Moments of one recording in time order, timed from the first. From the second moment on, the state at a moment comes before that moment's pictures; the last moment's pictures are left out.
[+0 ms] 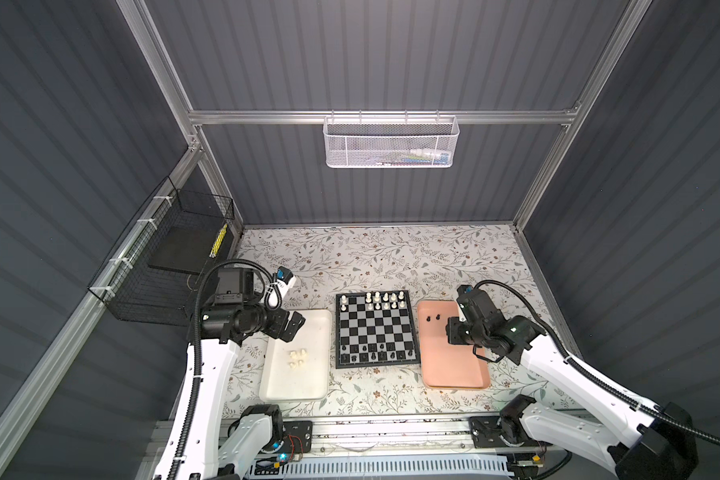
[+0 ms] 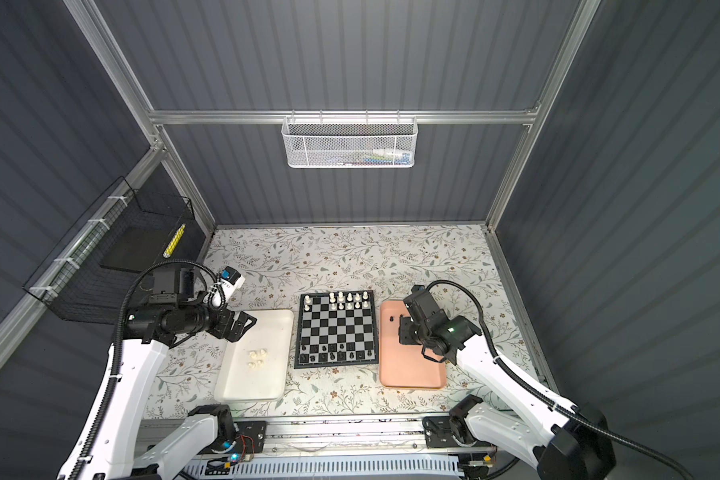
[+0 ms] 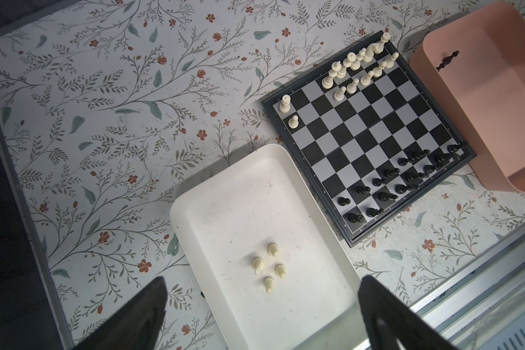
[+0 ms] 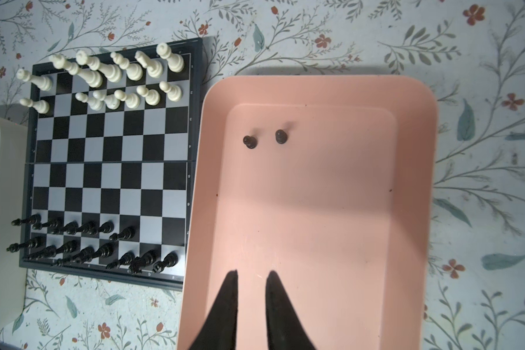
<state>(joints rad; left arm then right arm) -0.02 0.96 1.13 -1.14 0.32 0.45 0.56 1.04 0.75 -0.70 0.08 0.53</state>
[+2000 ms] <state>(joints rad) -0.02 0.99 1.09 -1.10 0.33 0.45 0.41 1.64 0.97 -0.53 0.05 0.34</state>
